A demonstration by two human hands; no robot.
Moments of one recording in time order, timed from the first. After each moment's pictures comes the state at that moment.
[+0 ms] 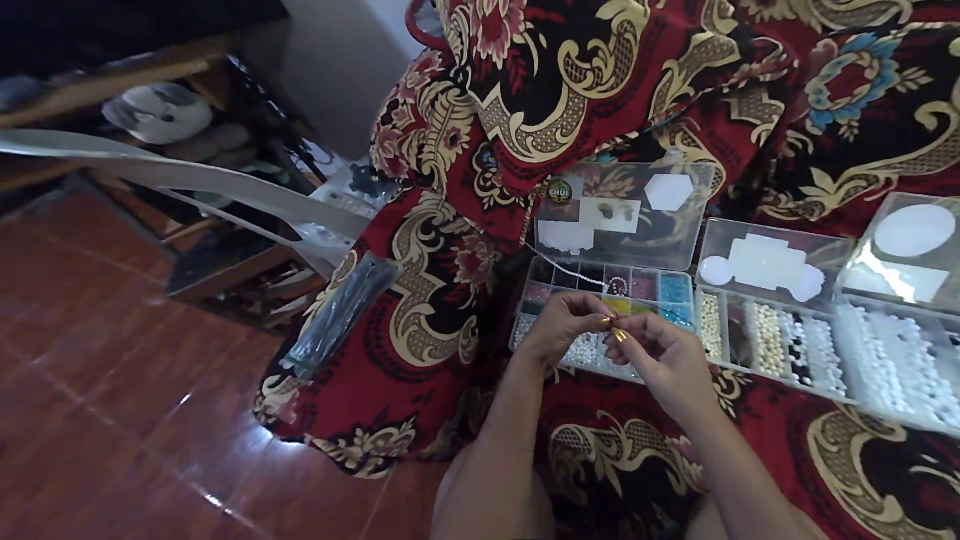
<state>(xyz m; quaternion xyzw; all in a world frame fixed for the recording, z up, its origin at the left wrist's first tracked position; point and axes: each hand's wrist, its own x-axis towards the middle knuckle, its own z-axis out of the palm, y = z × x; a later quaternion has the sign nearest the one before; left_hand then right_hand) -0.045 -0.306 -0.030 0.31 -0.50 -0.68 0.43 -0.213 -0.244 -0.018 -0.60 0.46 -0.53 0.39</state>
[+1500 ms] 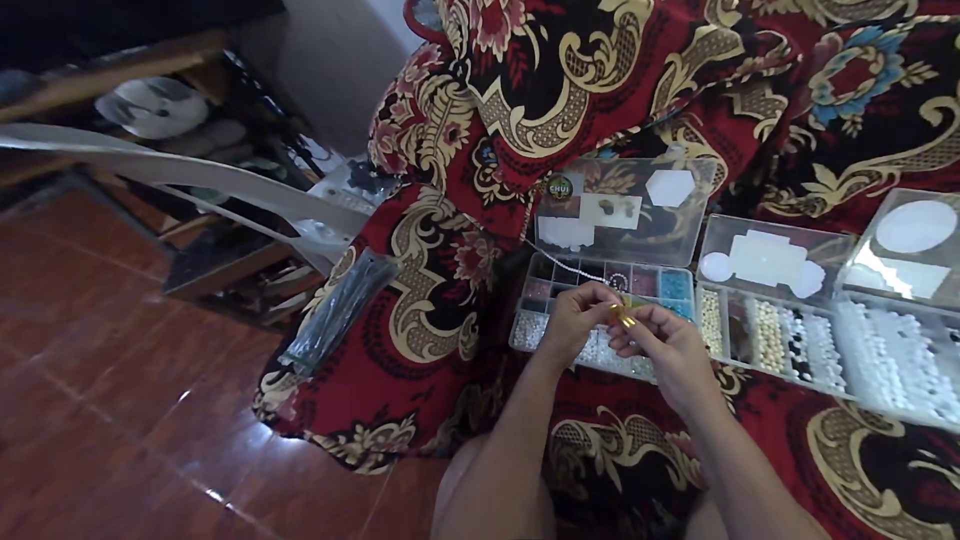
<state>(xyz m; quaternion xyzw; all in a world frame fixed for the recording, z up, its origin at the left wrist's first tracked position) -0.067 -0.298 -0.029 0.33 -0.52 -0.61 0.51 -0.213 -0.248 -0.014 -0.45 0.46 -0.55 0.53</state>
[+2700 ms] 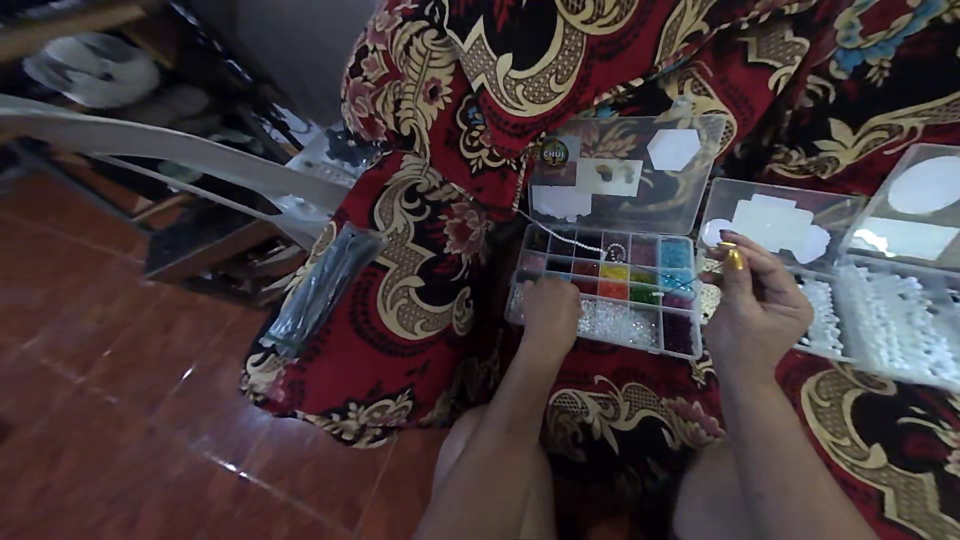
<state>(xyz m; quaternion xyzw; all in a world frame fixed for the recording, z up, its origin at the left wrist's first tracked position) -0.063 -0.293 -0.005 0.64 -0.72 -0.26 -0.10 -0.260 -0.270 -0.031 -0.48 0.42 -0.74 0.20</state>
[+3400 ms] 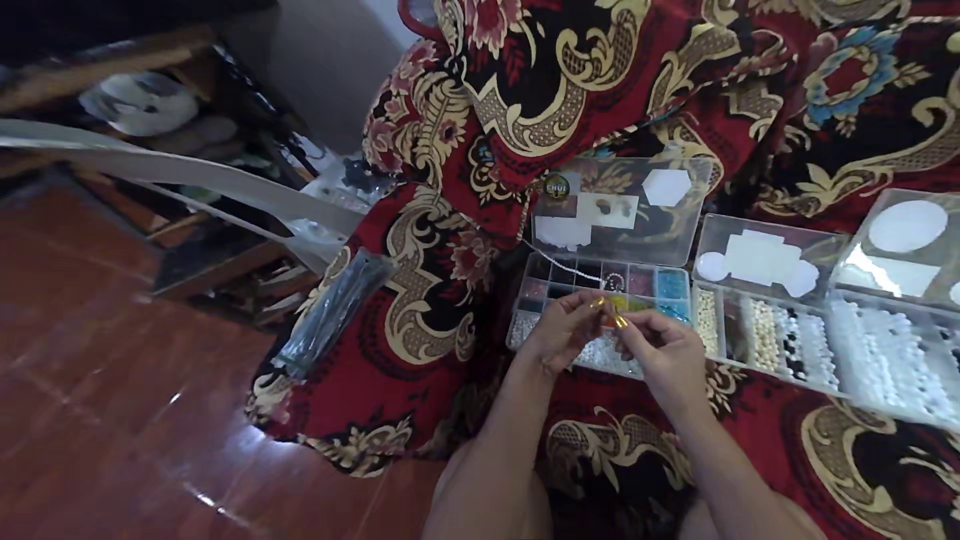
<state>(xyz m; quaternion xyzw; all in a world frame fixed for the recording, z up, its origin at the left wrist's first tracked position) -0.055 -0.293 -0.018 0.37 -0.31 -0.77 0.42 -0.205 -0.247 -0.025 -0.53 0.47 -0.60 0.37</state>
